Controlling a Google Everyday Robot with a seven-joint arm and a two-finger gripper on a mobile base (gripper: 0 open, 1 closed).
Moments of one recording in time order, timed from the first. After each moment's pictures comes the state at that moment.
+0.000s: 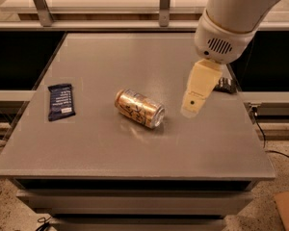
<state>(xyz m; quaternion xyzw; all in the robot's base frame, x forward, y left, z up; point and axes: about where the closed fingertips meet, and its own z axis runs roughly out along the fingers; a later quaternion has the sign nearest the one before) 0.476 -0.114 0.951 -0.56 0.82 -0.02 0.13</state>
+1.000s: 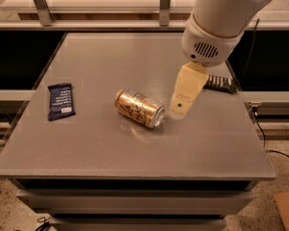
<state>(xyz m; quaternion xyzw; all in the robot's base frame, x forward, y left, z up) 0.475 -0.091 0.949 -0.56 0.81 -0.02 0.15</state>
